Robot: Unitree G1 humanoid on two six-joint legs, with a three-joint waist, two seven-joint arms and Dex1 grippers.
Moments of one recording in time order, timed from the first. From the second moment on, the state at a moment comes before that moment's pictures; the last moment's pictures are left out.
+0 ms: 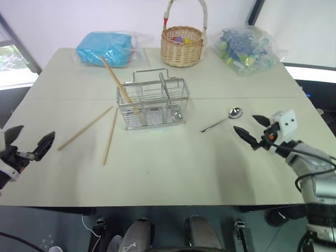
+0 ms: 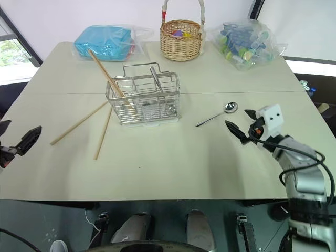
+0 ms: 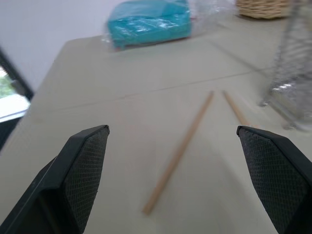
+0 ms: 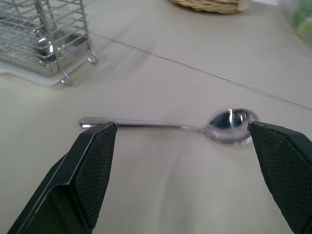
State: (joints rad) left arm 0.28 0.74 0.81 -0.52 -0.69 0.60 -0.55; right arm -0.26 -0.69 -0.24 0.05 0.34 0.29 0.76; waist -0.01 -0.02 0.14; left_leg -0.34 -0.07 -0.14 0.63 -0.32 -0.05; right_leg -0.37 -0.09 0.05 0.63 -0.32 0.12
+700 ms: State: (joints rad) left arm -0.09 1.01 0.33 -0.64 -0.94 0.74 -0.83; right arm -1.21 -0.65 0.39 1.20 -0.28 -0.43 1.16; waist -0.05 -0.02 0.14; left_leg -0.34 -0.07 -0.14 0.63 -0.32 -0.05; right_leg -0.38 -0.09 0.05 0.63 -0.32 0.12
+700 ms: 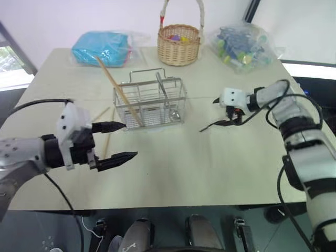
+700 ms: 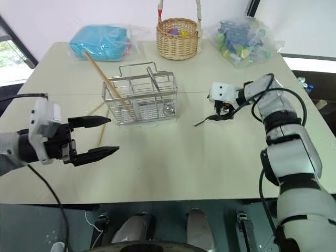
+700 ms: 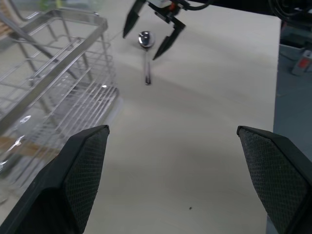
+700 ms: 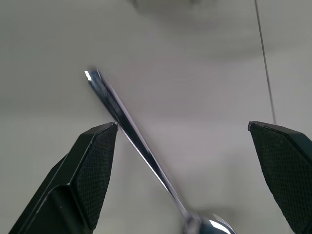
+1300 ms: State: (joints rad) left arm -0.10 0.96 0.33 -0.66 -0.95 0.76 -0.73; right arm -1.27 -0.62 0.58 1.34 -0.65 -0.62 0.76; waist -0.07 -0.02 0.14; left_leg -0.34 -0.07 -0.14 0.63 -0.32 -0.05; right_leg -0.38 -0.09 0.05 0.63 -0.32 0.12
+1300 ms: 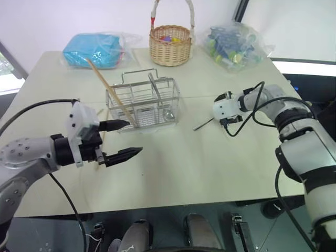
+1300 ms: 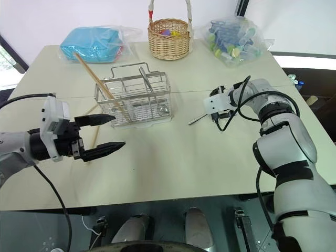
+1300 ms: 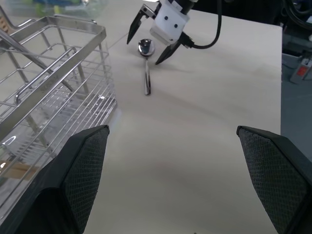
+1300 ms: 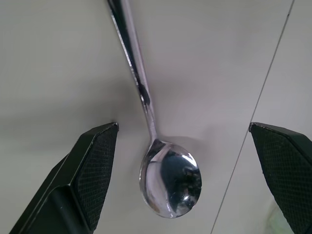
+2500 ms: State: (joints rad) left arm -0.17 0.97 0.38 -0.57 -0.96 0.77 -0.72; right arm -1.11 -0.64 0.08 0.93 0.06 -0.25 1.56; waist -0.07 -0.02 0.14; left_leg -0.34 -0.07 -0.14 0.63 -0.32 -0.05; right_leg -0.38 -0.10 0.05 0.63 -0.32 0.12
